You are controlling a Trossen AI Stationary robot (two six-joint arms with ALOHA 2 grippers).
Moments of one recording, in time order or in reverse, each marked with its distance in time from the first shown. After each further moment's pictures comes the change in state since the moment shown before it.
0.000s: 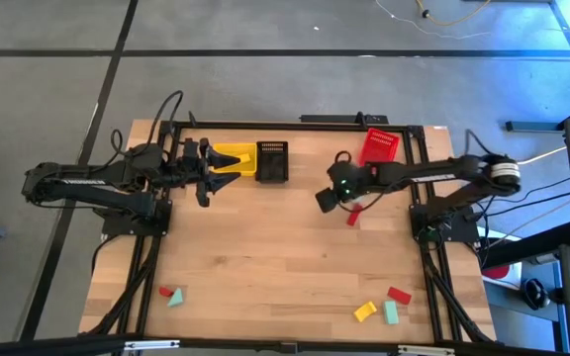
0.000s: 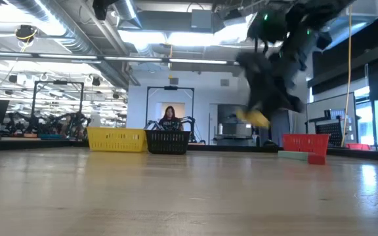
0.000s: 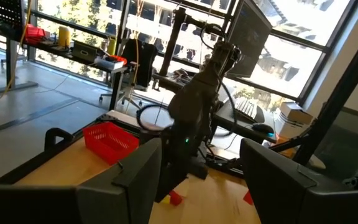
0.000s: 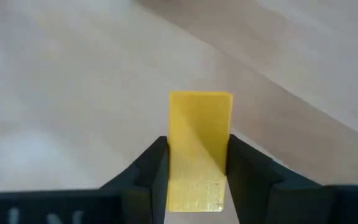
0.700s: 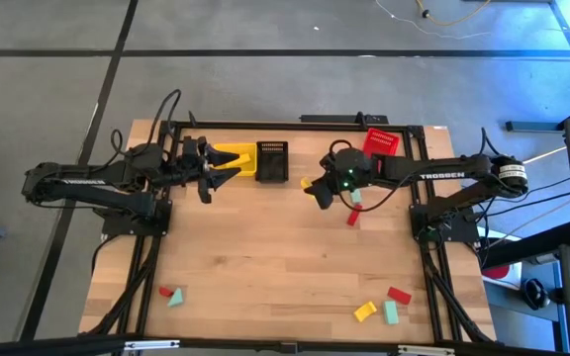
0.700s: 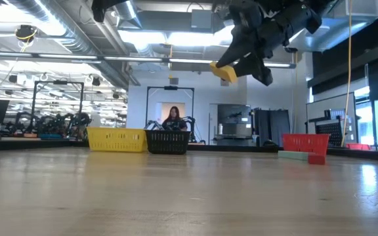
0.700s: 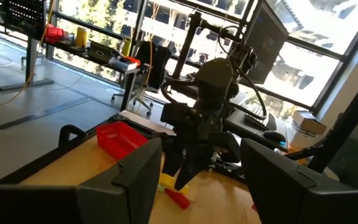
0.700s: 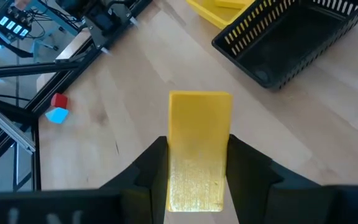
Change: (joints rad) left arm 0.000 0.000 0.000 -0.003 -0.065 -0.026; right arm 0.000 -0.050 0.102 0.130 -0.057 -0.199
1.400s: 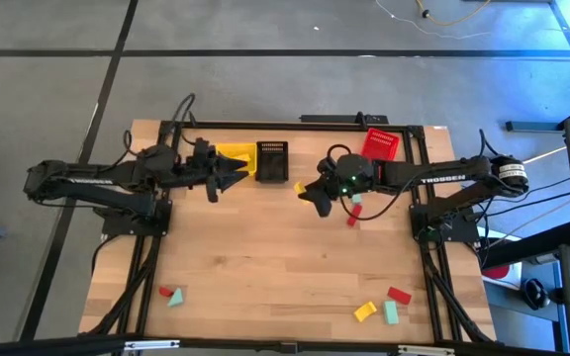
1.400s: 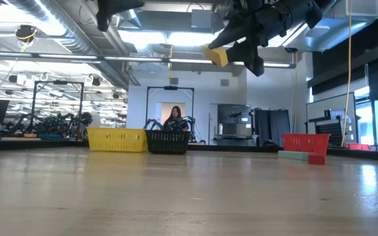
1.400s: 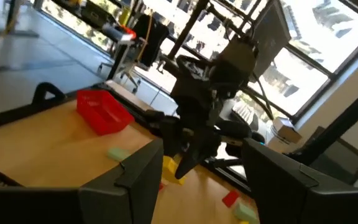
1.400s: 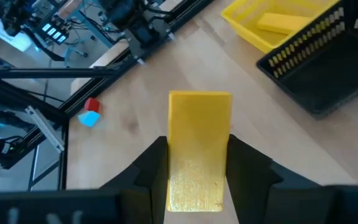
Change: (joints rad) left arm 0.003 0.086 0.001 0.020 0.046 -0.234; right arm 0.079 0.000 0.001 0.129 0.016 -0.028
